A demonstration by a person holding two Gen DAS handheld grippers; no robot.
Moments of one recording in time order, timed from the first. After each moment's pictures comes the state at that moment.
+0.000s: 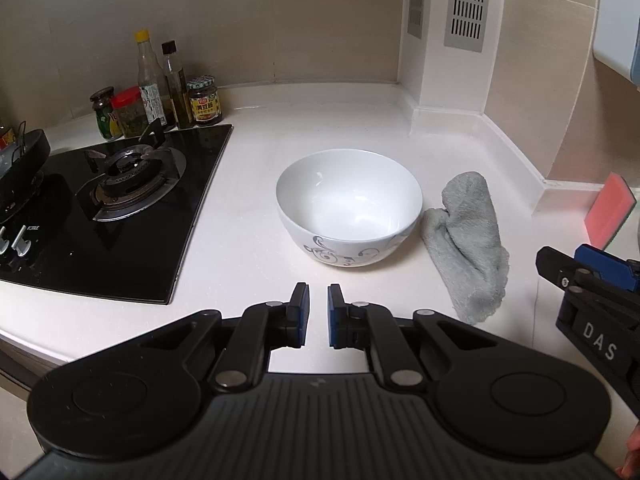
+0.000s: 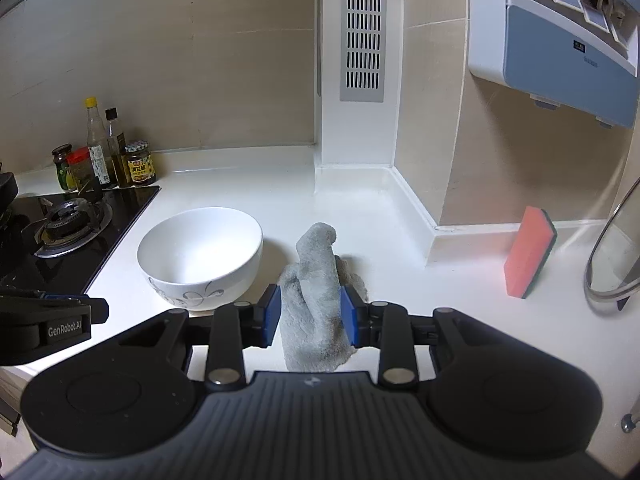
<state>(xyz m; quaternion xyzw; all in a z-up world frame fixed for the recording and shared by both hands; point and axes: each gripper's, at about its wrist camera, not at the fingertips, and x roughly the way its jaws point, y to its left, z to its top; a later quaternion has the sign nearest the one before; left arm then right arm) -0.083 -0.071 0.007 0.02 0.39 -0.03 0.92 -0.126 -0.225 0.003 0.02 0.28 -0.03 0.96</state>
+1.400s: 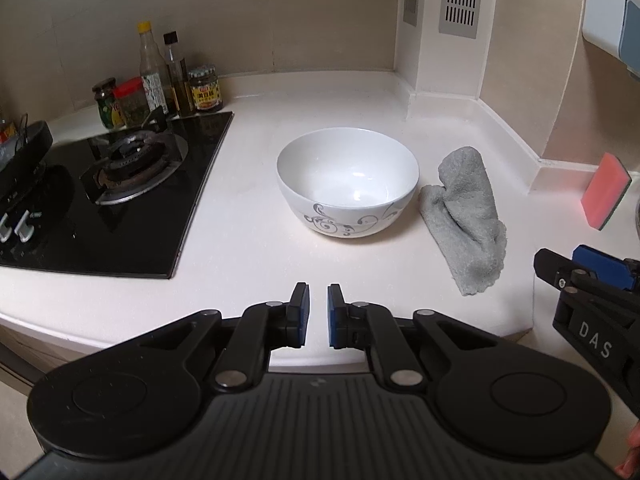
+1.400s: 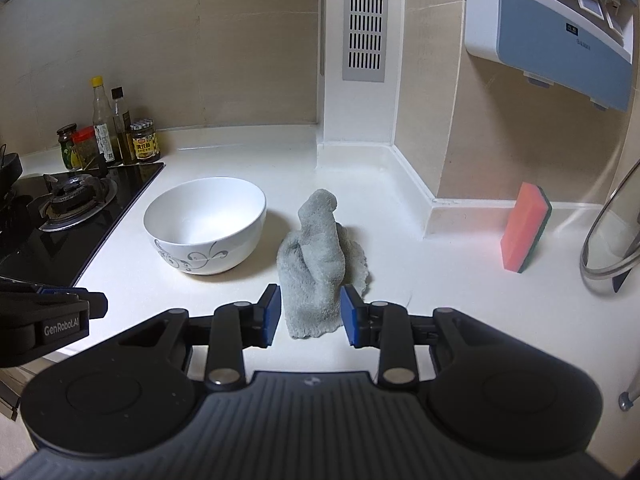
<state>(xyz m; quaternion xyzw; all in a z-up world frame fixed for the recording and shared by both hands) -0.104 -0.074 -0.005 0.04 0.39 -0.03 0.92 -0.147 -0.222 -0.006 0.01 0.30 -0.03 0.95</state>
